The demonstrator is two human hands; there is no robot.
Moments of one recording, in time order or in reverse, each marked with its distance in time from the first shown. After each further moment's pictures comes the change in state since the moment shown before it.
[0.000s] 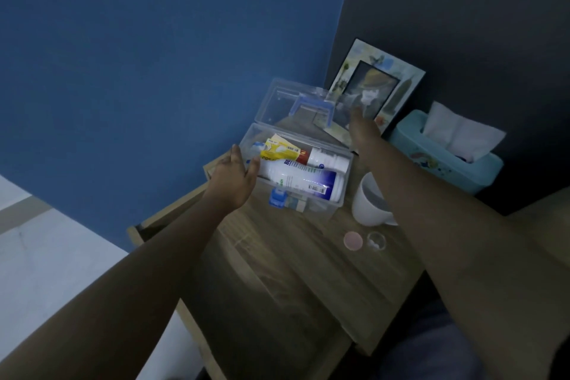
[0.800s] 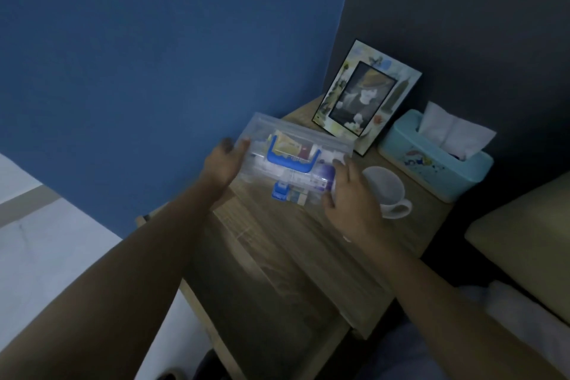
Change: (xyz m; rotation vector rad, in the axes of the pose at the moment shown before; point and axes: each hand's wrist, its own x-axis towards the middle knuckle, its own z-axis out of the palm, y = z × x) left_hand 0.007 -0.006 -0.022 -0.497 0.092 -0.226; right_hand -0.140 0.086 -0.006 -0.737 0.031 -0.685
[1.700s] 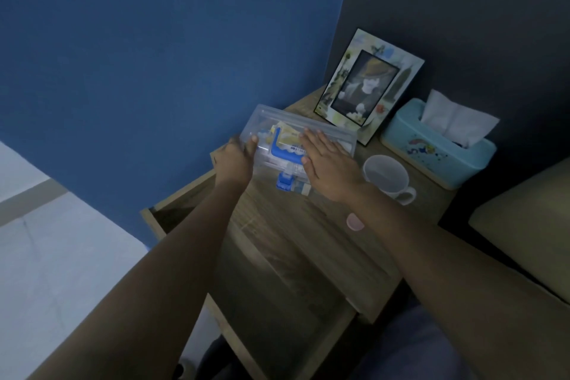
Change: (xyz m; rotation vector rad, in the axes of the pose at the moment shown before) left_hand -0.015 -0.002 0.016 0.231 0.124 0.138; right_hand 0.043 -0.020 0.005 -0.115 -0.213 -0.270
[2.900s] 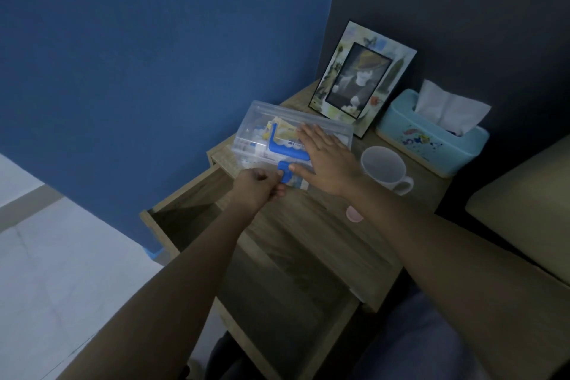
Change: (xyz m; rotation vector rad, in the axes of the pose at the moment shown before) left_hand -0.042 -0.021 0.025 -0.610 -0.392 -0.171; right_hand -0.001 -0.001 0.000 -0.009 -0.003 -0.001
